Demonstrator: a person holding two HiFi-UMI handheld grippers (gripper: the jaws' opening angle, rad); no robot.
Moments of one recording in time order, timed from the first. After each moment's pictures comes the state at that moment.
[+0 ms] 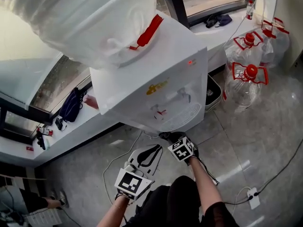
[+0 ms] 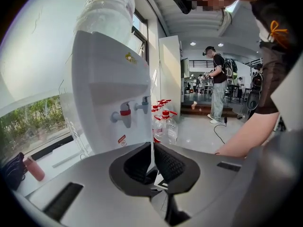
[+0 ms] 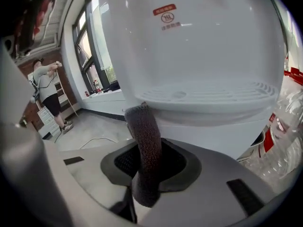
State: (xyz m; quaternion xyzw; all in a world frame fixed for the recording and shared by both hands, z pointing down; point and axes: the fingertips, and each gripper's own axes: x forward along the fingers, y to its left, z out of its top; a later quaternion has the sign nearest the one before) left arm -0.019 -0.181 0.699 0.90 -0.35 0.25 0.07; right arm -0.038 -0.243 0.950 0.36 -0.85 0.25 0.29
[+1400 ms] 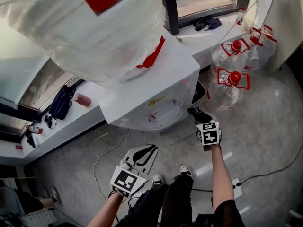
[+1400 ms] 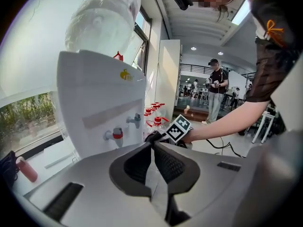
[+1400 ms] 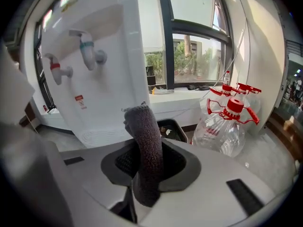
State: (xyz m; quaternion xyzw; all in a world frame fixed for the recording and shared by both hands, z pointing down) left arm -0.002 -0.181 0.635 0.91 -0.31 0.24 0.11; right arm 0.195 -0.306 0.821 0.57 -0.73 0.25 0.27
